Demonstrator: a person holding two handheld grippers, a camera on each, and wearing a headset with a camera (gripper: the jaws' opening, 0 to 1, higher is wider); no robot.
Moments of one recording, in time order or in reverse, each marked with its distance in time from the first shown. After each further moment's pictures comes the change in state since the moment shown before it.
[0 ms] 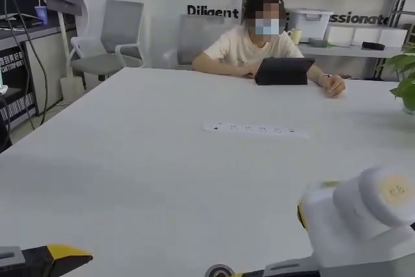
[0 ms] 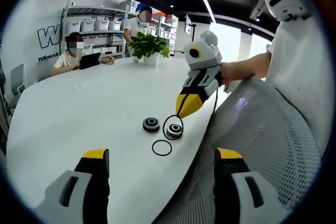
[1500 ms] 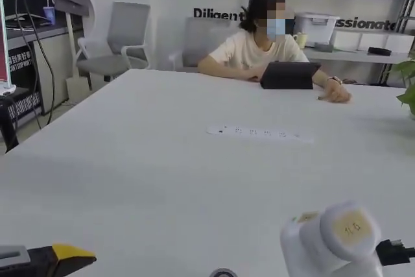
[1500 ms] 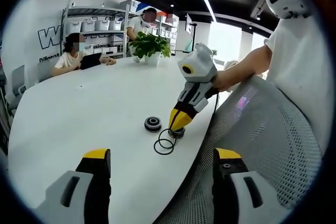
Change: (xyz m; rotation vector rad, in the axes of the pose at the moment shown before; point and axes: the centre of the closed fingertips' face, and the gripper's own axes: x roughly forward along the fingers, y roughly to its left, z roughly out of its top) left arm -0.001 0.003 -0.001 0.008 0.005 0.014; right arm 0.015 -0.043 -0.038 0.004 0.115 -0.150
